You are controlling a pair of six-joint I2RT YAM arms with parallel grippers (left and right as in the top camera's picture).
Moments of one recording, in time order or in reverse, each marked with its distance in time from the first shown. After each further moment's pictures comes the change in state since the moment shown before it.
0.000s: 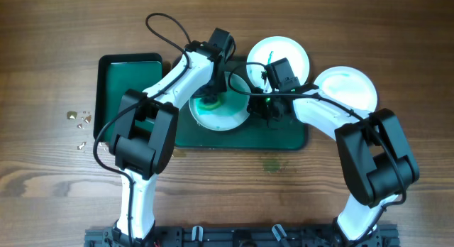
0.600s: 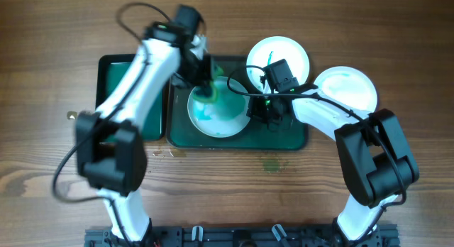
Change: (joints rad) left arm 0.153 -0.217 0.072 -0.170 0.451 0.263; right arm 0.006 0.000 0.011 -0.079 -0.033 -0.008
